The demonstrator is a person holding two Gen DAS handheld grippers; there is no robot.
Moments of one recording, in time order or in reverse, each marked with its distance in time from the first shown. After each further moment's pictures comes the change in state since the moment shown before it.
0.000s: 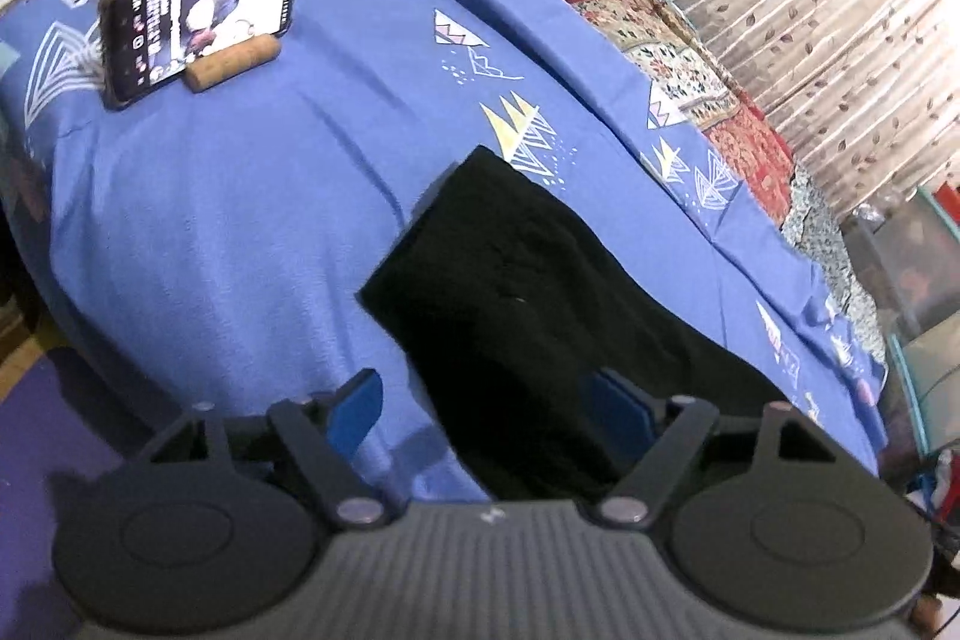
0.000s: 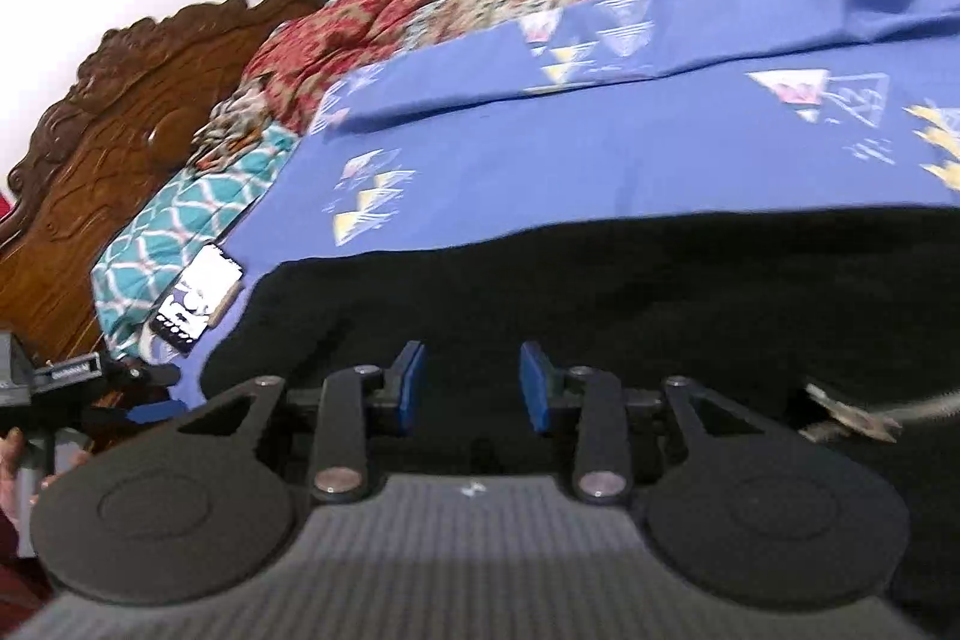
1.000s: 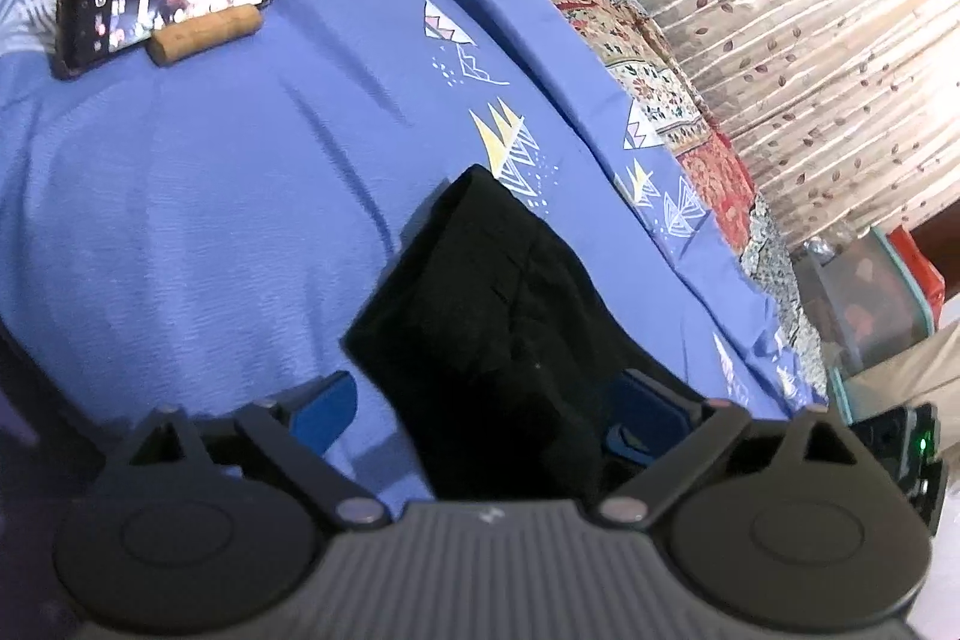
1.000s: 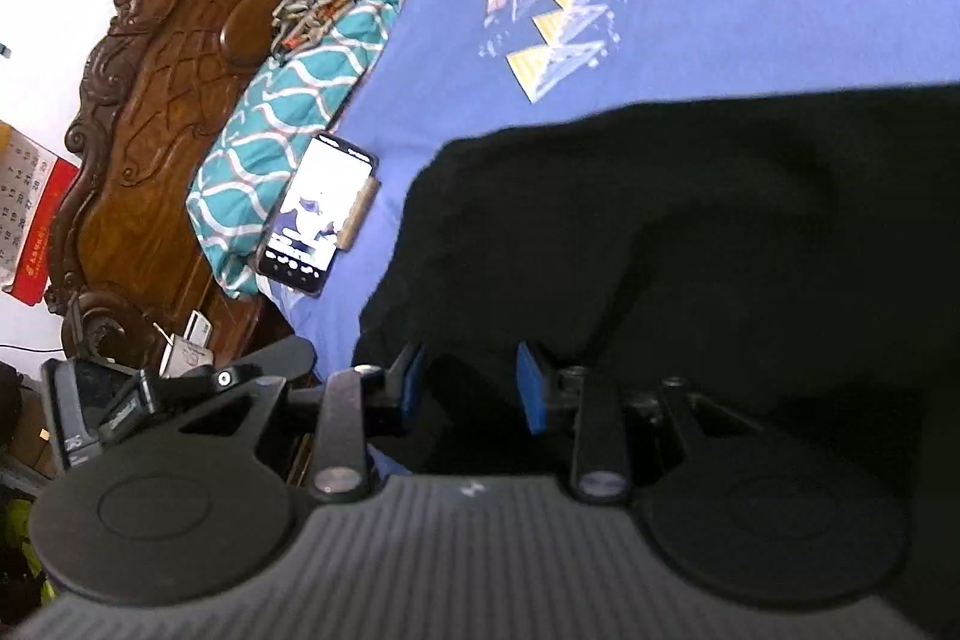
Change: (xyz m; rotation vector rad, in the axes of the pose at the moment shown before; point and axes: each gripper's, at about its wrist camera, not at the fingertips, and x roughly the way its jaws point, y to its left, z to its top) left arm 0.034 0.030 0.023 -0.094 0.025 -0.153; right arm 0.141 0.094 0.007 0.138 0.330 0.261
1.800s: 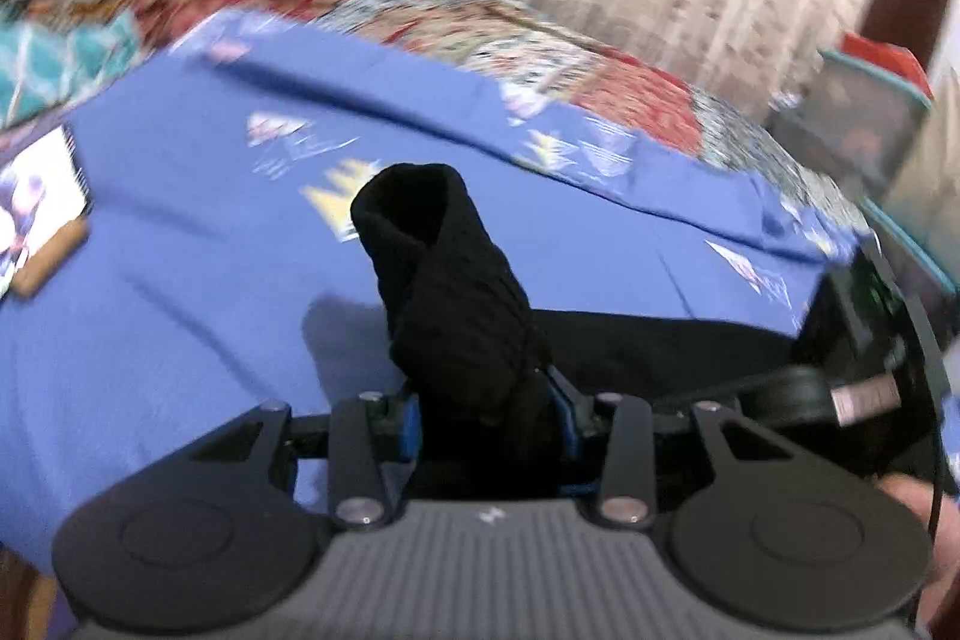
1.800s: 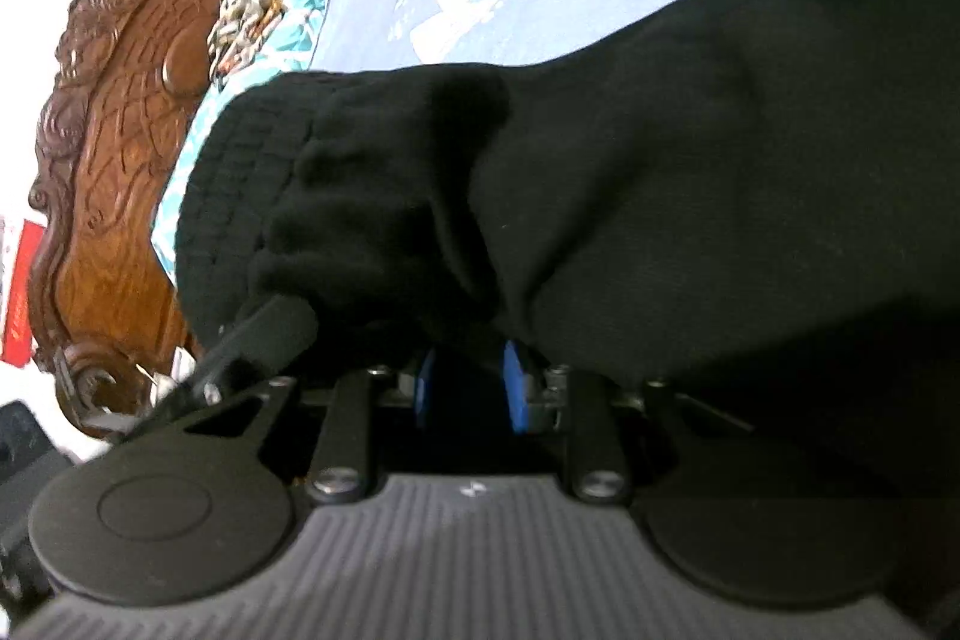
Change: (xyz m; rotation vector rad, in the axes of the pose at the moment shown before) left arm 0.032 -0.116 -0.054 0.571 -0.101 0.116; right arm 0.021 -0.038 -0.017 0.183 0.004 -0.020
